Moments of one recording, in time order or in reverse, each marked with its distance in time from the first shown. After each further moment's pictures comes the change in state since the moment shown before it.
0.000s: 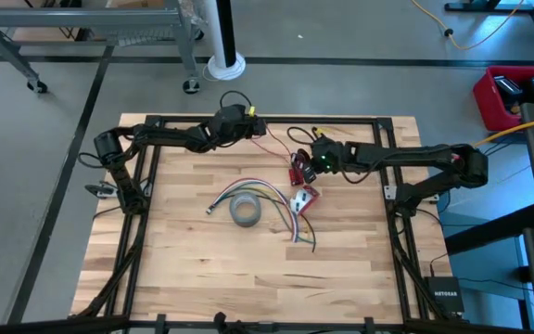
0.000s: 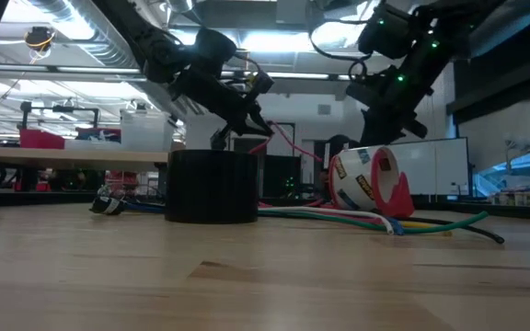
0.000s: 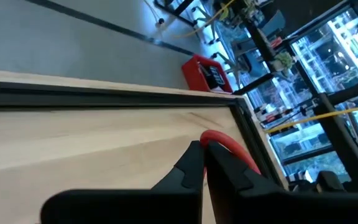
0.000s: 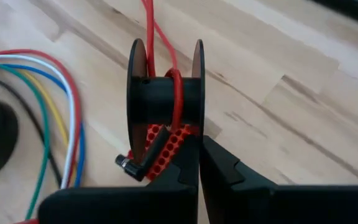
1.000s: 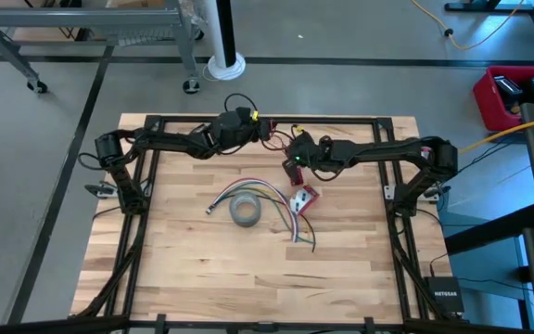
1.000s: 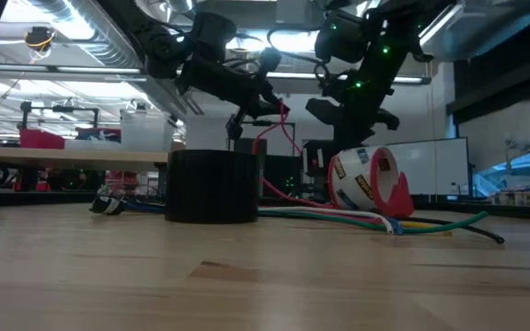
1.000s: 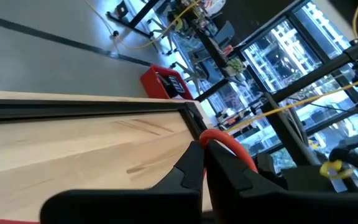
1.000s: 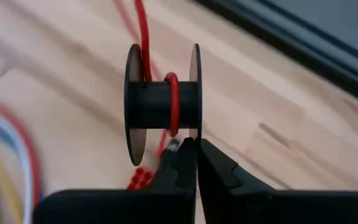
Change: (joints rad) left arm -0.092 0.000 0.000 0.173 0.006 0.027; right arm 0.037 0.264 0.254 -0.099 0.254 0.063
